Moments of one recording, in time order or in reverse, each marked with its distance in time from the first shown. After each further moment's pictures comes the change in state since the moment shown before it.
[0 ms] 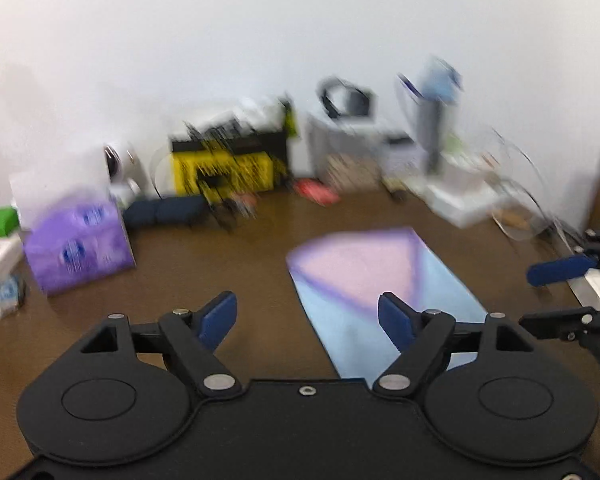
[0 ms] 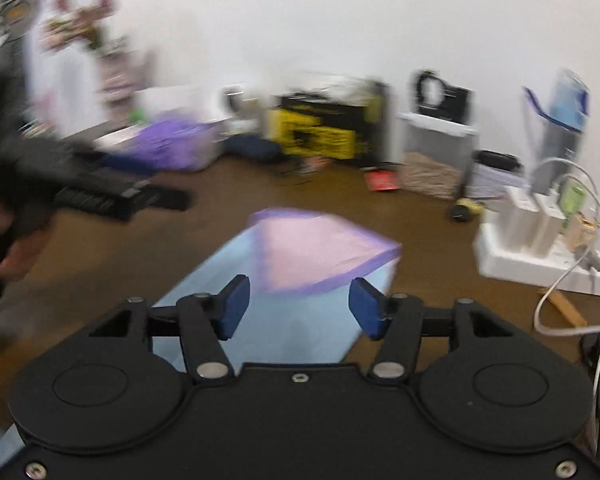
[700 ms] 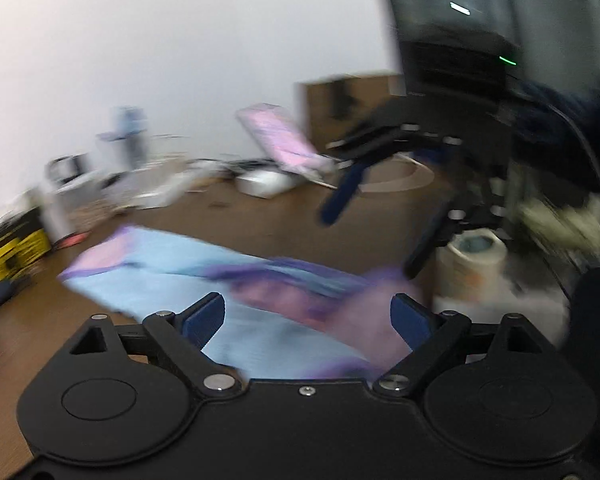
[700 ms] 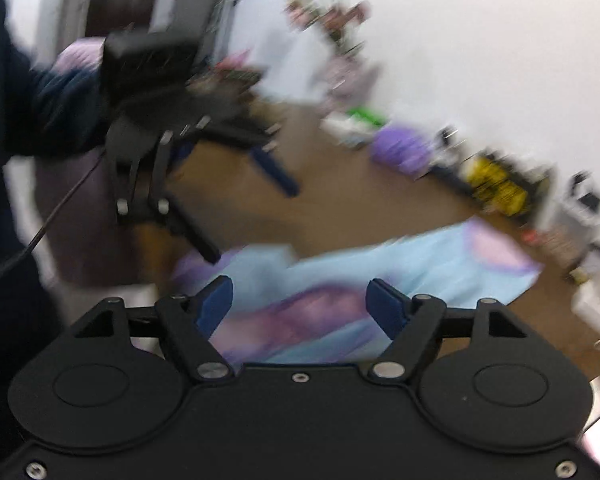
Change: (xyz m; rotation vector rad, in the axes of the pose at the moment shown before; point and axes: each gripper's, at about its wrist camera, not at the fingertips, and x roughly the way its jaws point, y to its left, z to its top) left arm -0.160 -0.083 -0.163 0.644 -0.151 -0.593; right arm -0.132 0.120 -0.118 -0.393 -0.047 0.328
